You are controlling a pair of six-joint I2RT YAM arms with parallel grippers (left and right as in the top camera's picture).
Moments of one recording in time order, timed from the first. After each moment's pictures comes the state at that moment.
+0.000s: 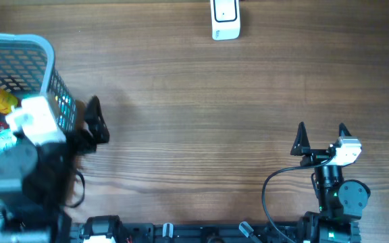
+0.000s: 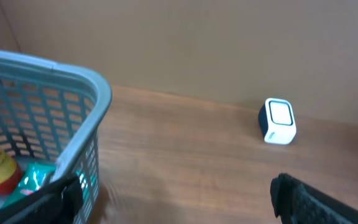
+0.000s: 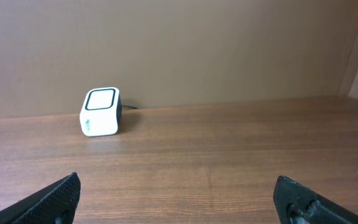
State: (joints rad) left arm 0.04 0.66 1.08 -0.74 0.00 -0.16; right arm -0.19 0.02 0.01 0.01 -0.17 0.06
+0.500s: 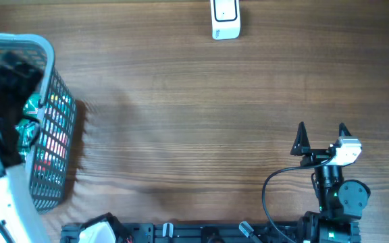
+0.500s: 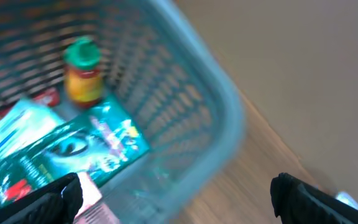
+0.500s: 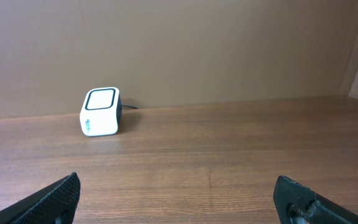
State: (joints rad) left arm 0.42 1.19 1.54 -1.04 -0.07 -0.60; right arm -0.19 0.02 0.01 0.01 -0.17 0.06
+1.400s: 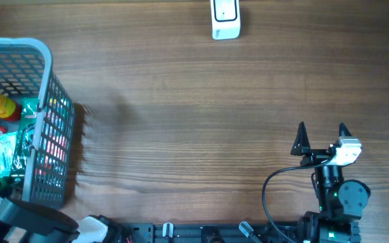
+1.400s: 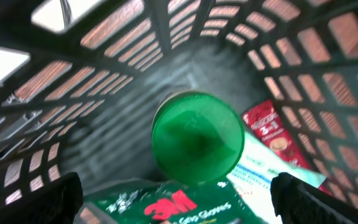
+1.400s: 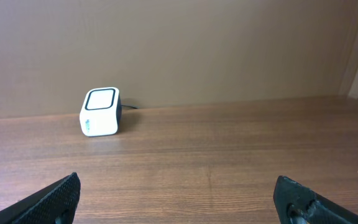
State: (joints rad) left arm 1.03 1.54 1.35 -1.24 -0.26 -1.45; right arm -0.19 0.02 0.01 0.01 -0.17 0.06
